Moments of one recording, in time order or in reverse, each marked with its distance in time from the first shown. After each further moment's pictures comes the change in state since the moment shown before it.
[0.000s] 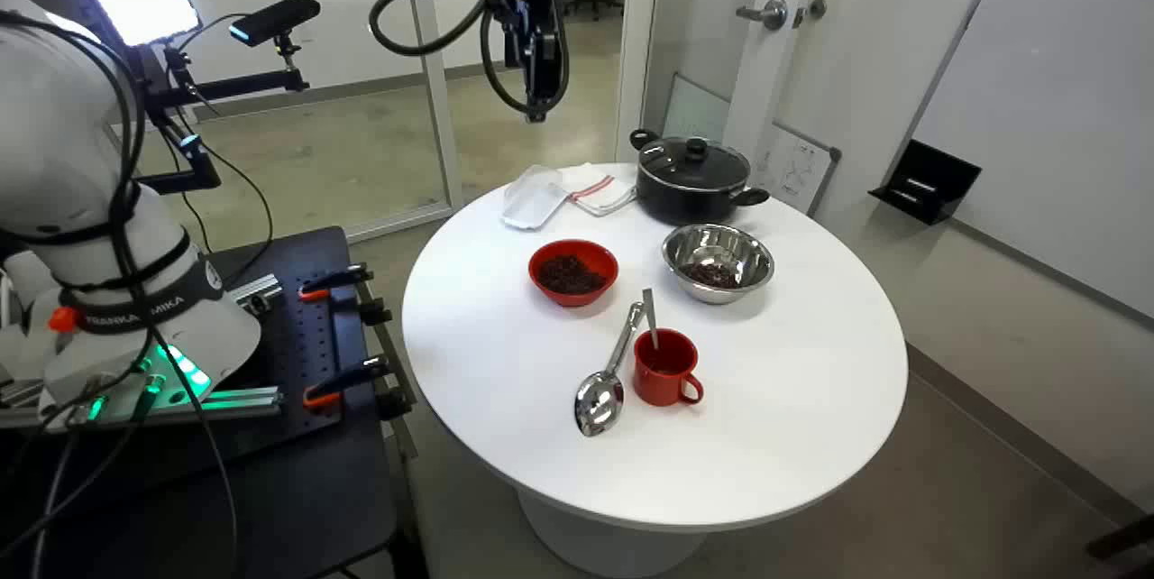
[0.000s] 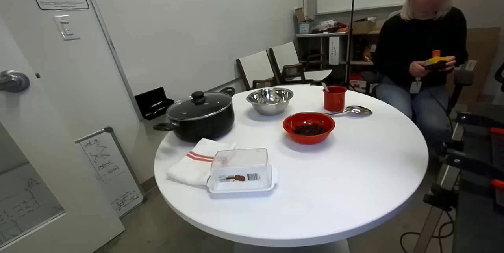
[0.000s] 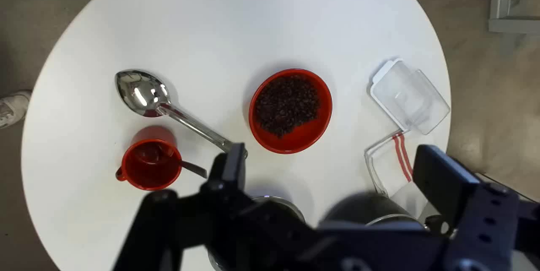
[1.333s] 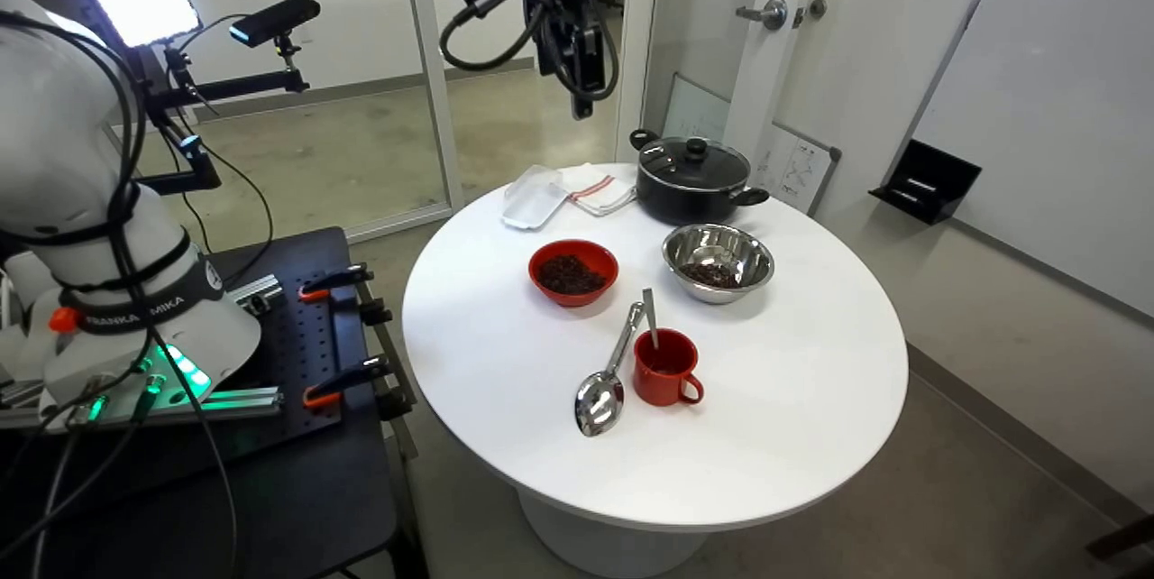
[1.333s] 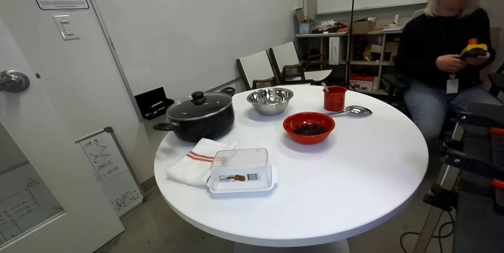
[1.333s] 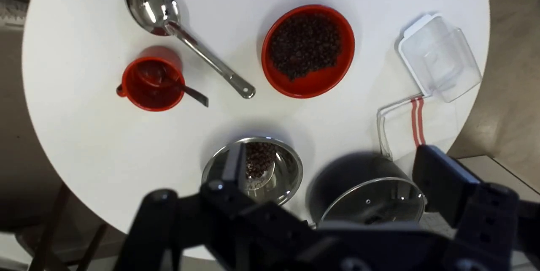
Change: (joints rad) arm -0.019 0.025 0.087 -0.052 -0.002 0.266 -0.089
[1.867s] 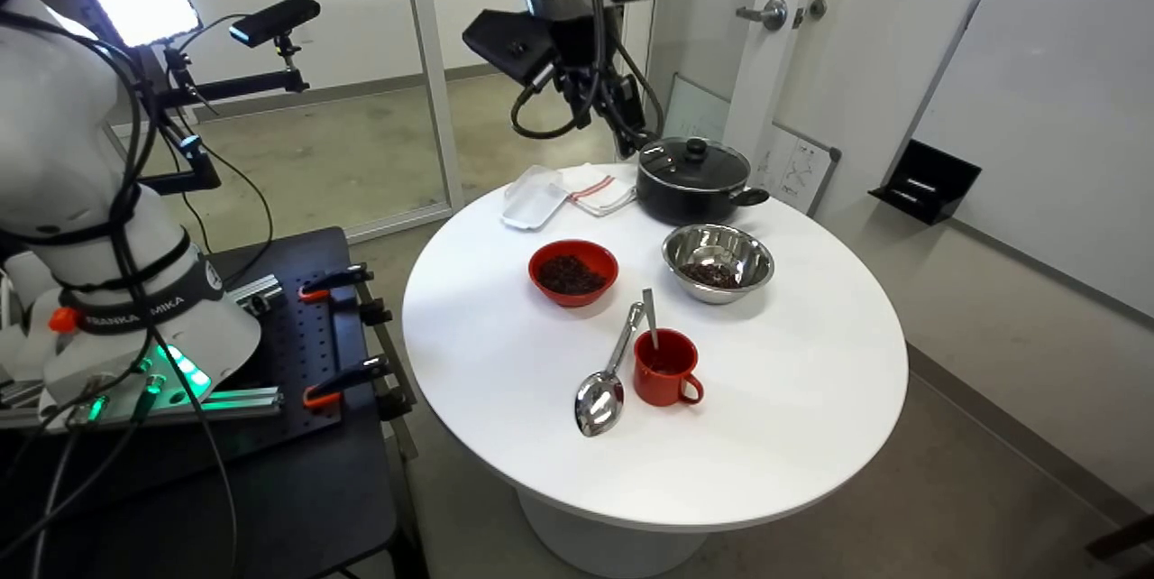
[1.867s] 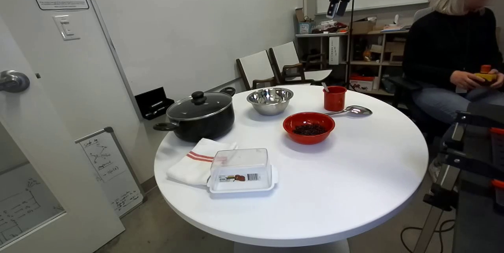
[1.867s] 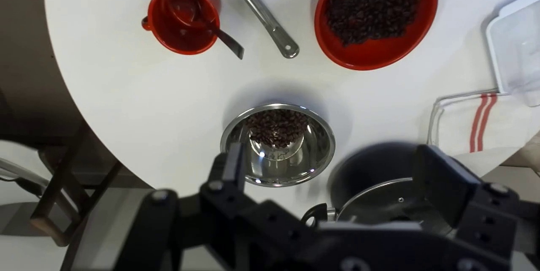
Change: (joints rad) arm 0.015 0.129 0.034 -0.092 -0.053 0.391 -0.086
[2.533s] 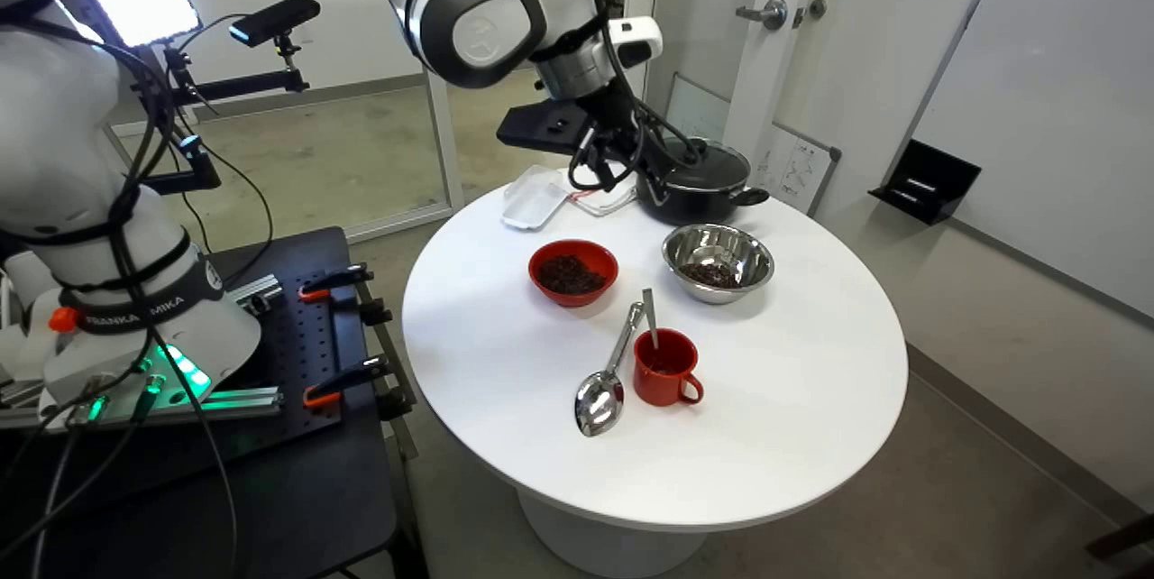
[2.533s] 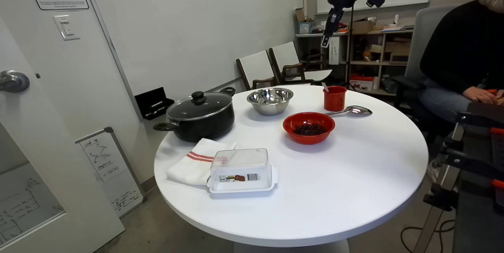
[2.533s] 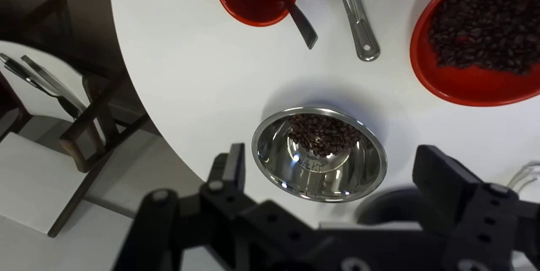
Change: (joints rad) arm -0.020 0.209 0.001 -0.046 -0.402 0.404 0.130
